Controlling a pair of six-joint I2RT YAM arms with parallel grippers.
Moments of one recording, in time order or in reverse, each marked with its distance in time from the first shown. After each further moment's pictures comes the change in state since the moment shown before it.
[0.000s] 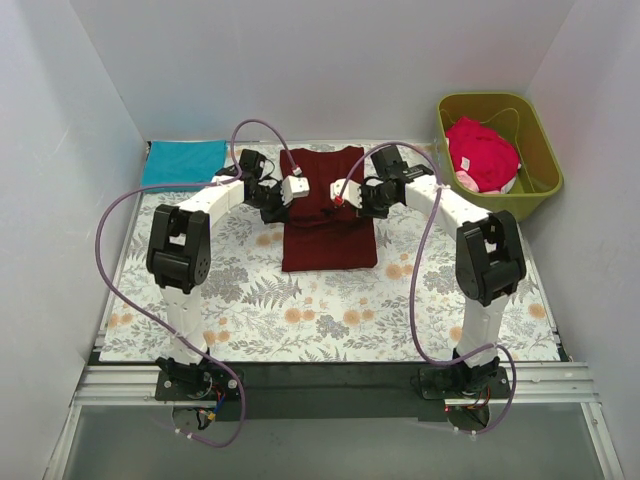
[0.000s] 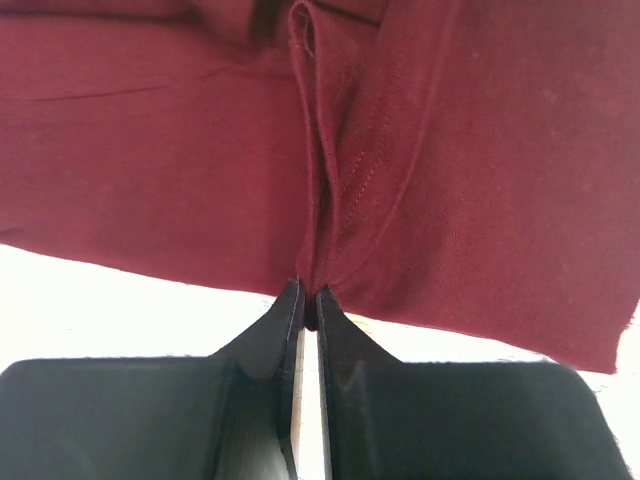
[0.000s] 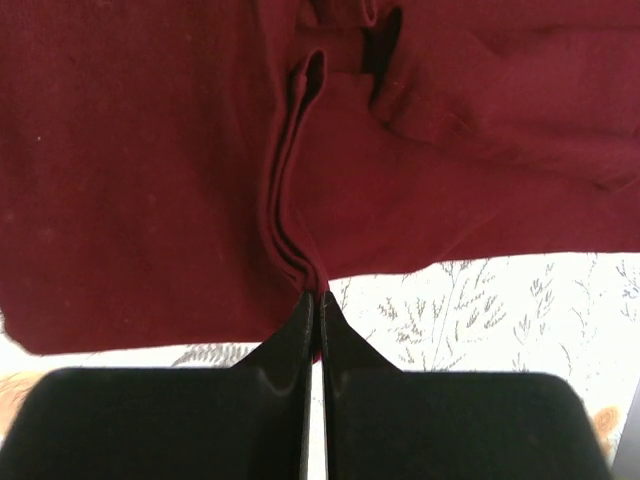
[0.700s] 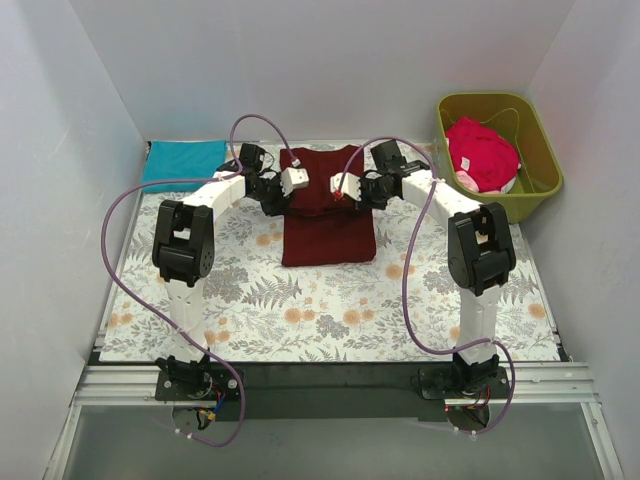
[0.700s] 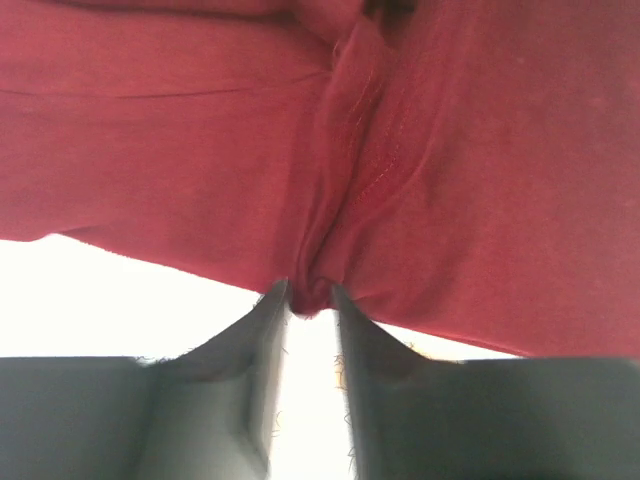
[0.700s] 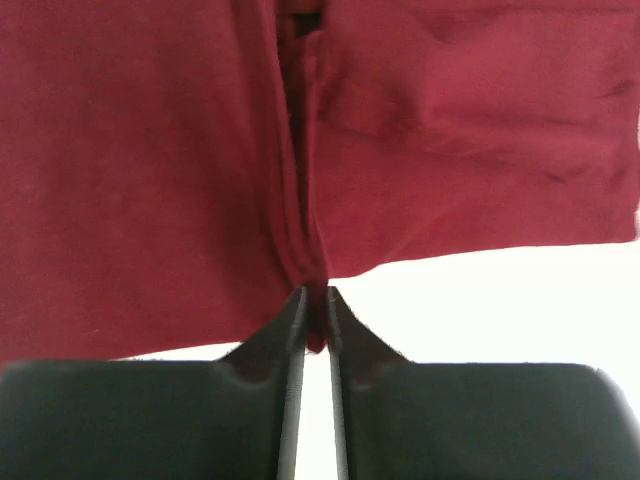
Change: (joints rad) left arm 0.024 0.090 0.103 0.051 -0.027 -0.029; right arm -0.031 0.113 0.090 0.054 0.007 -0.034
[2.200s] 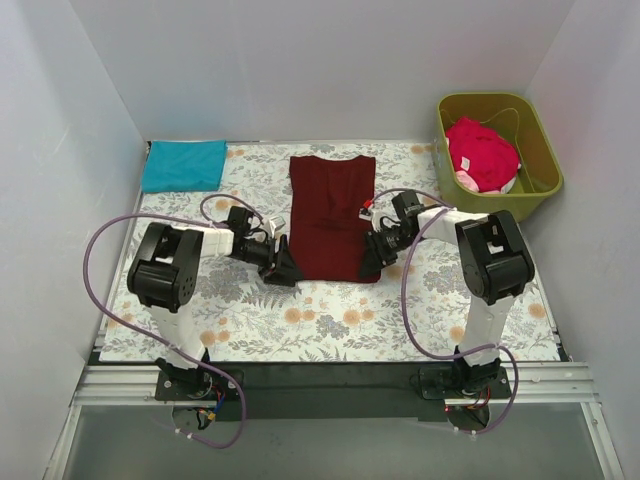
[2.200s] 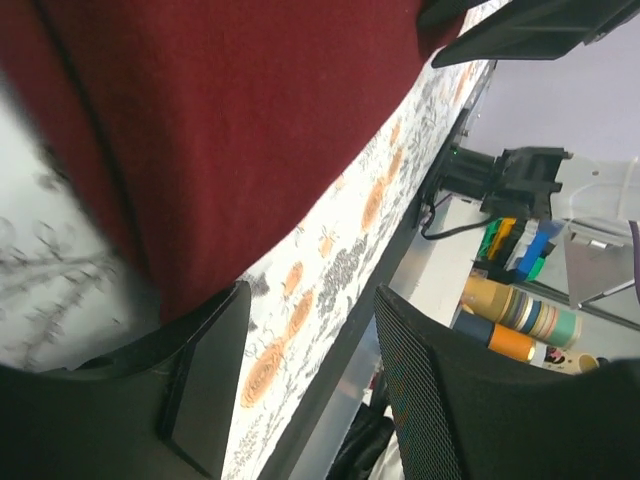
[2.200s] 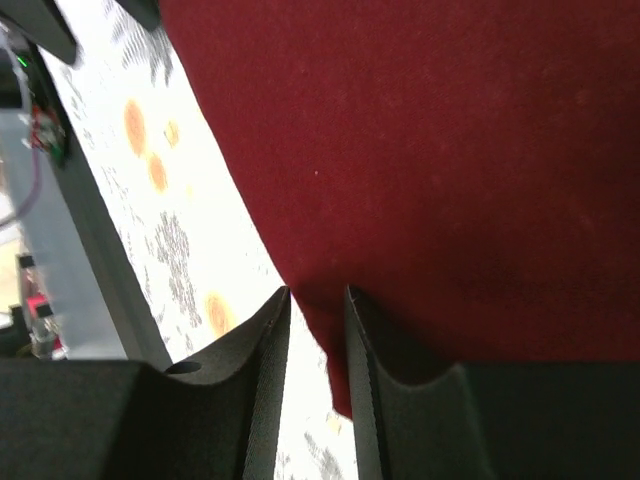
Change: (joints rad) left arm 0.000 -0.248 -0.727 0.322 0.411 -1.282; right arm -0.075 -0.082 -0.495 0.143 -0.520 1.028
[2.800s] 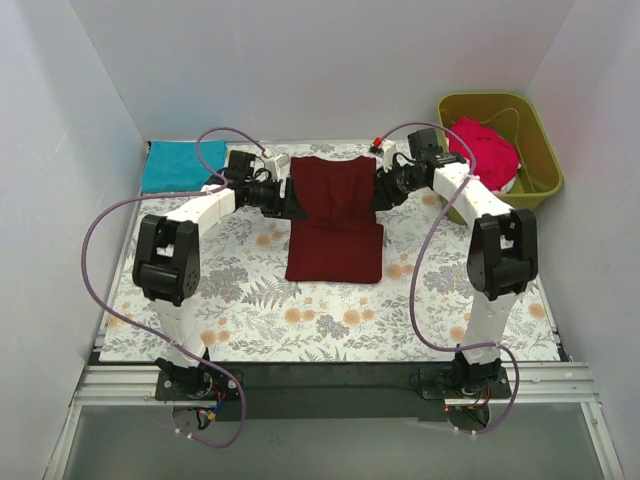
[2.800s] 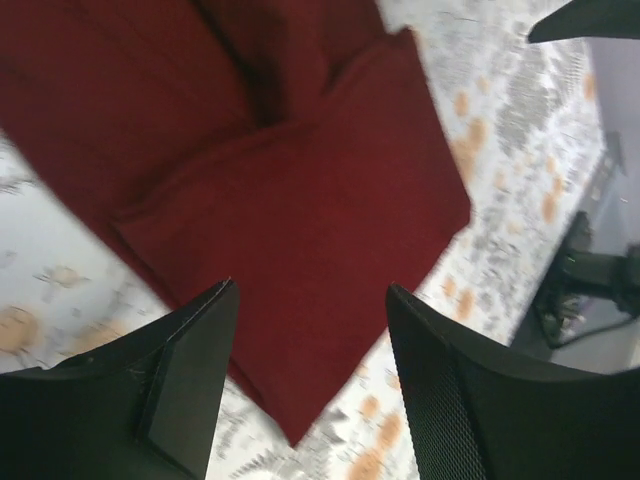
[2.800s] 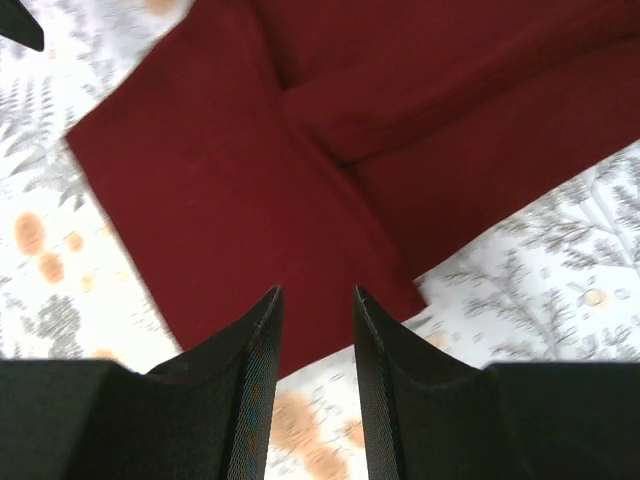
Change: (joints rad) left arm -0.003 -0.027 0.428 -0.104 -0.216 0.214; right arm -0.076 -0.064 0.438 -0.211 0.225 -0.185
